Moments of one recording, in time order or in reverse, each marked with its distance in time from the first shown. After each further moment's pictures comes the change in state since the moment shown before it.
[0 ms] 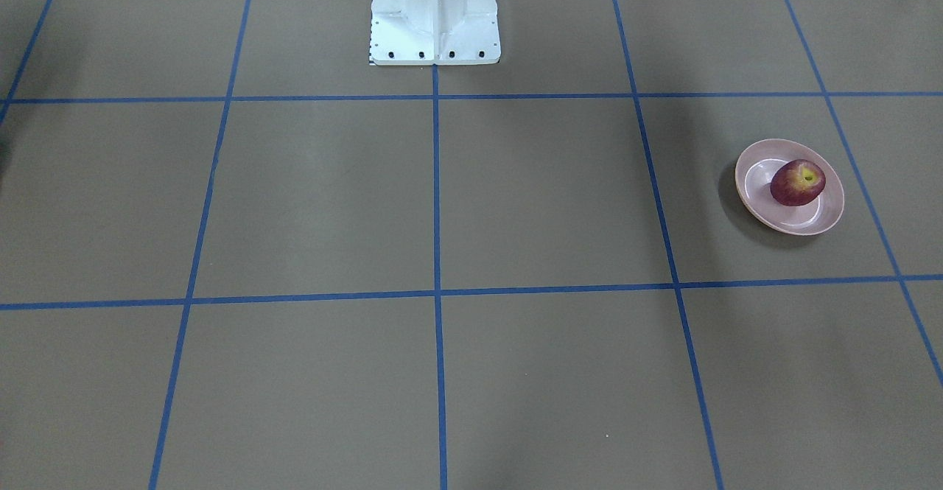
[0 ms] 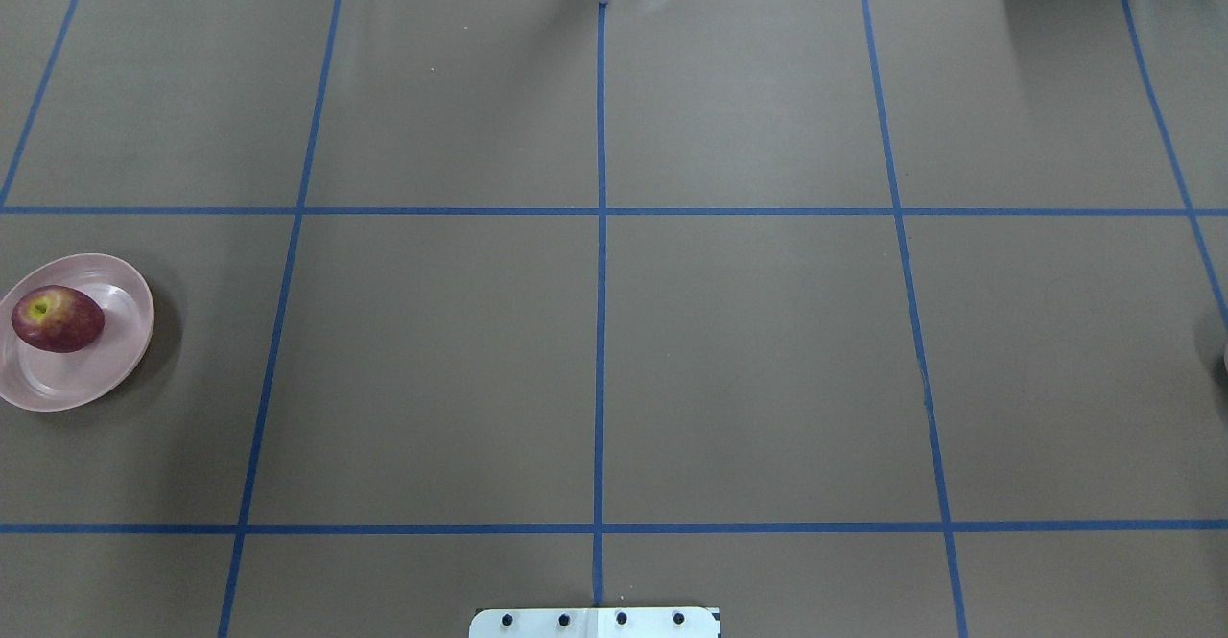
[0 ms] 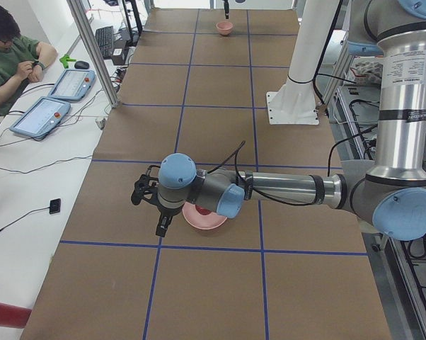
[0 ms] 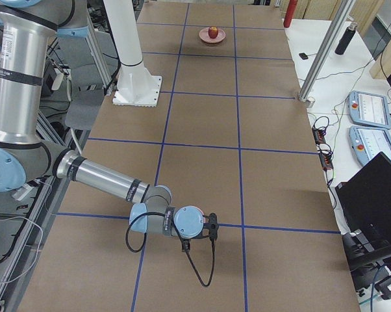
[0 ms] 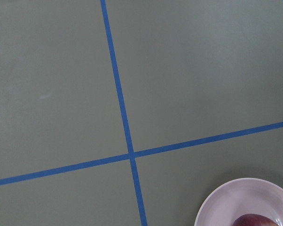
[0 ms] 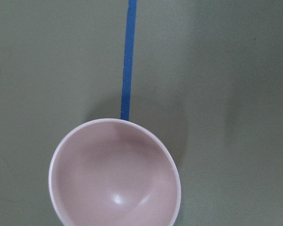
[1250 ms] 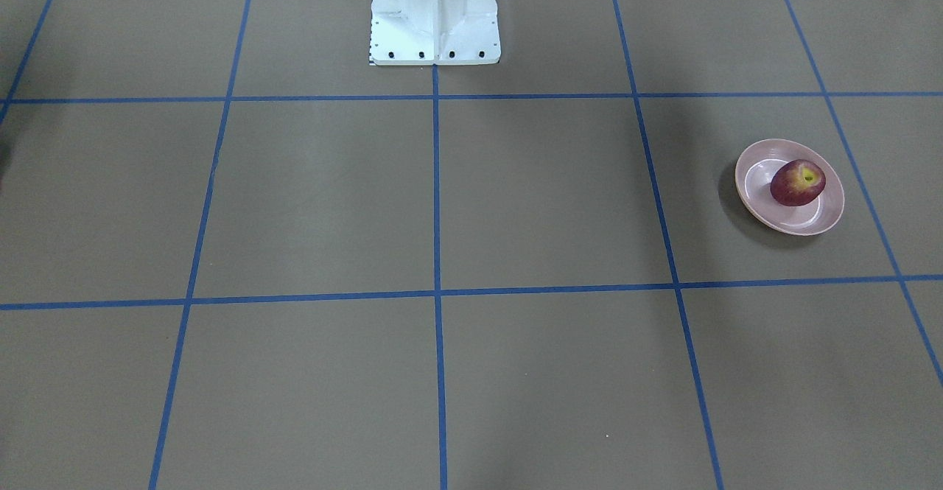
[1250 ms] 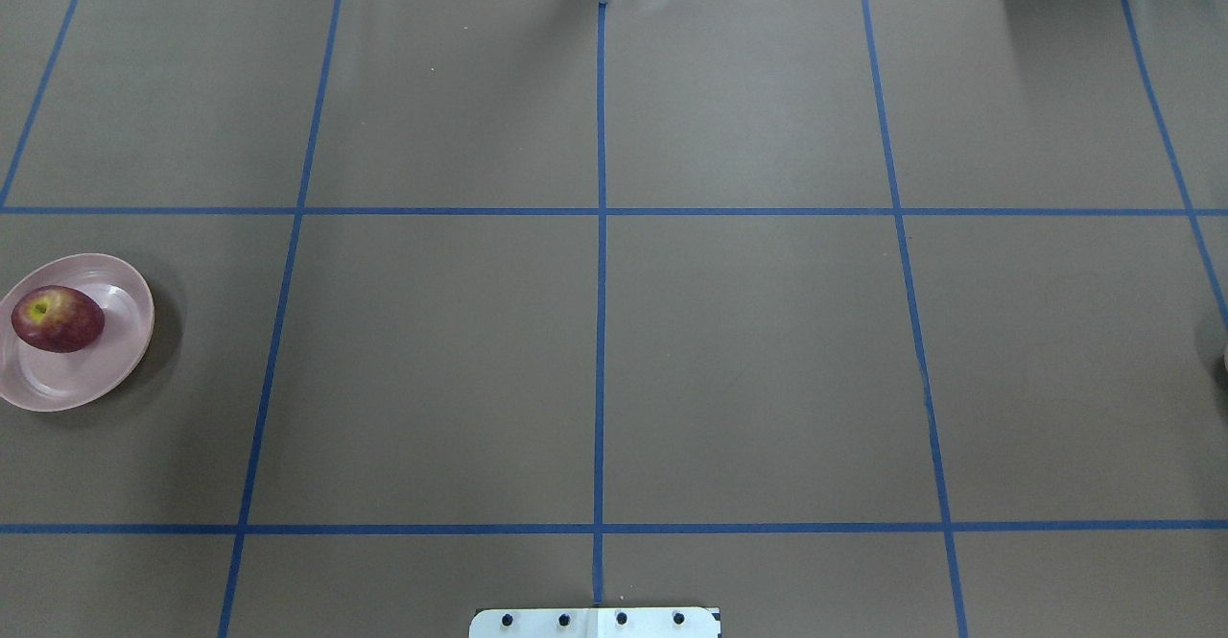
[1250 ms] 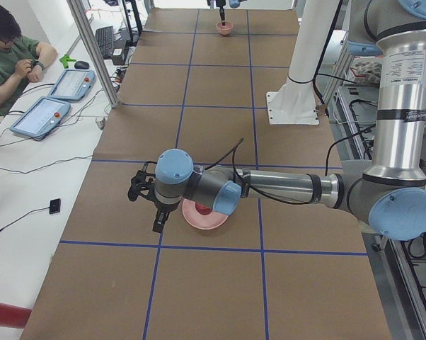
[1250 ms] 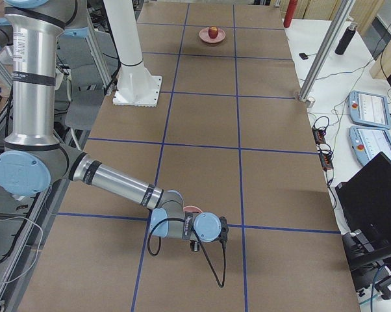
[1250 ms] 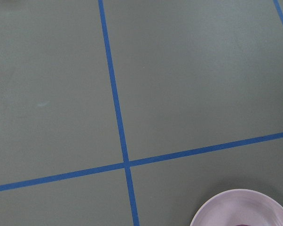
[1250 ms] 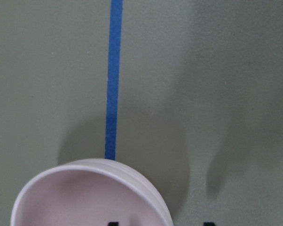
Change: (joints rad) left arm 0.000 -0.017 0.000 -0.001 -0.003 -0.028; right arm -0.062 0.092 -0.131 0.002 0.030 -0.032
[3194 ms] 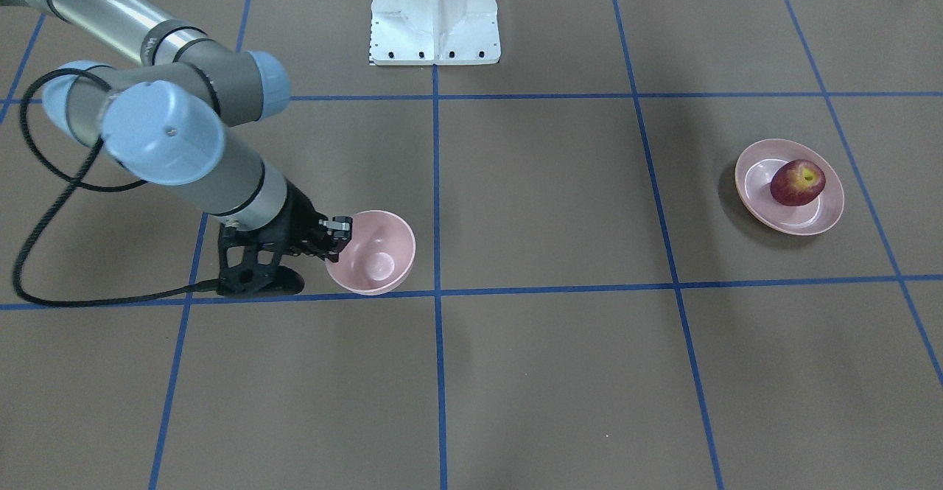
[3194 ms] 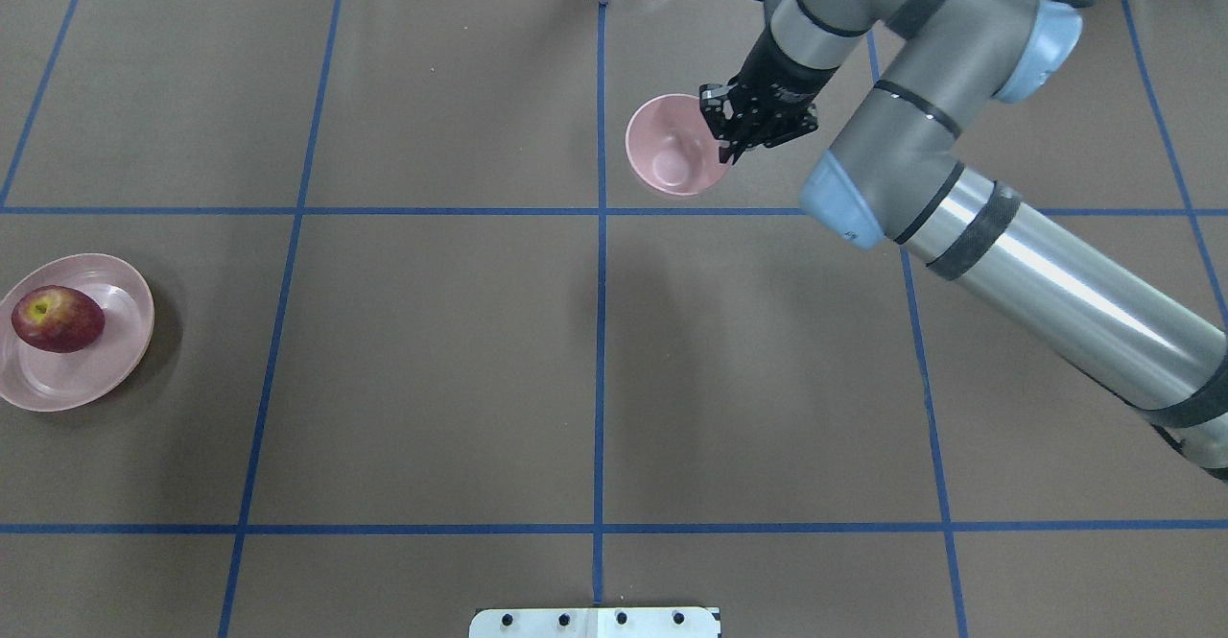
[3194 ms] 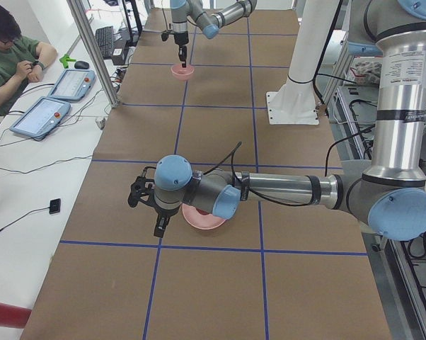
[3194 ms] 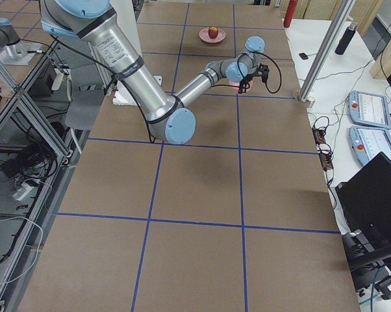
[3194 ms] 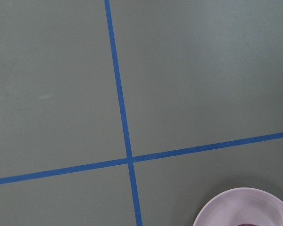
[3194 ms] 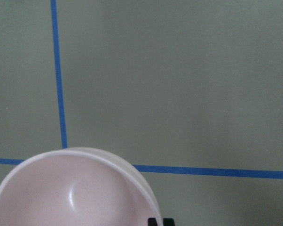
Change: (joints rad) left arm 0.000 -0.002 0.027 0.000 -0.005 -0.006; right arm -0.636 0.864 0.184 -0.148 -0.326 1.182
